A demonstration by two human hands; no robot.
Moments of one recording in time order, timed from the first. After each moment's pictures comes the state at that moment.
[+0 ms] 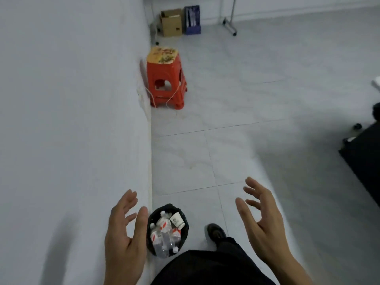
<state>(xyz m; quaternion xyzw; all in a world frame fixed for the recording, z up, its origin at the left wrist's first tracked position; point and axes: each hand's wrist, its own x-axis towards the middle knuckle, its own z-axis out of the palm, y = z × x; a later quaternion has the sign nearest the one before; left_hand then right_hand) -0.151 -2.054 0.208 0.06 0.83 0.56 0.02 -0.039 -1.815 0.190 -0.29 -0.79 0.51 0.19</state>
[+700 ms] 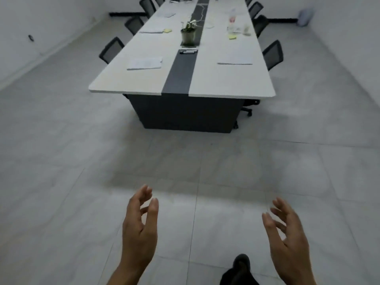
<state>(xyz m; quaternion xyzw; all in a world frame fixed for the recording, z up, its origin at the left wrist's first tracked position) 0.146 -1.803 0.209 0.55 0.60 0.45 0.36 0.415 -1.896 0.179 -0.74 -0.37 0.24 0.51</state>
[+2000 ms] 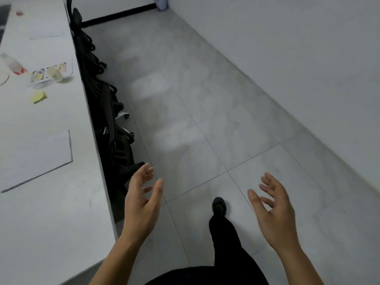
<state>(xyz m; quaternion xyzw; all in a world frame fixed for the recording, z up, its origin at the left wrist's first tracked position) 1.136 -1.206 0.178 0.74 0.40 0.26 0.47 1.307 -1.433 0.146 -0.81 -0.15 0.14 0.55</state>
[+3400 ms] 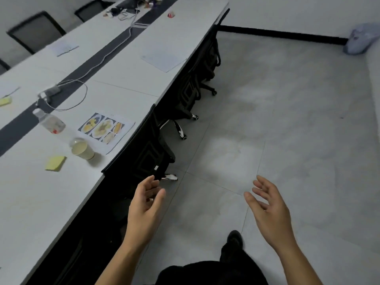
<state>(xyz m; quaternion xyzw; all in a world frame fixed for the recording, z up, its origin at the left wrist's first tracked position) 1.733 -0.367 0.184 0.44 0.69 0.44 0.37 2.013 -0.360 0.148 -0.66 -0.45 0.42 0.43</state>
